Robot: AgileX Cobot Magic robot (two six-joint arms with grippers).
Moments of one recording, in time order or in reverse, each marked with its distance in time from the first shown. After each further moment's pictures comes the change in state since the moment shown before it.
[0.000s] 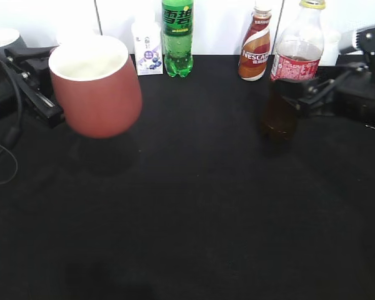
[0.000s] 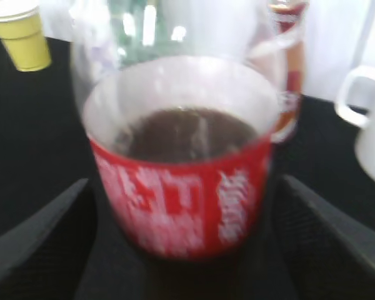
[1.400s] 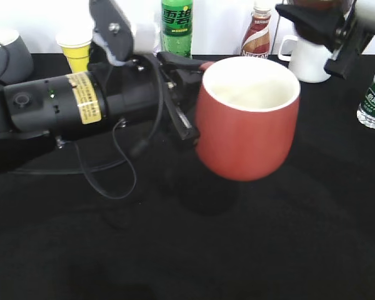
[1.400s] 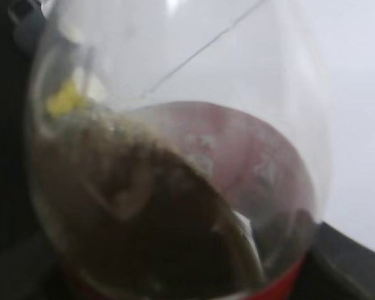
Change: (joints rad) left arm -0.498 0.106 -0.280 0.002 0.262 -0.114; right arm 0.044 -0.339 -0.133 -0.417 -0.008 -0.442
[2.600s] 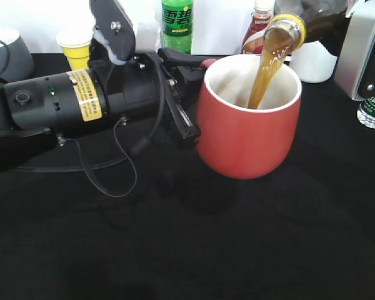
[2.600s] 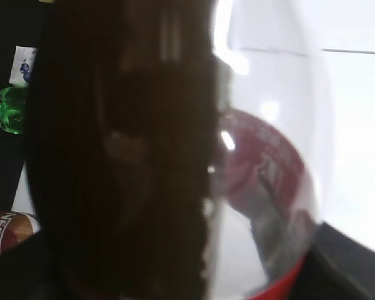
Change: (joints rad) left arm 0.000 0.001 -0.005 -0.006 -0.009 0.035; right arm 0.000 0.000 0.000 0.002 0.048 -0.709
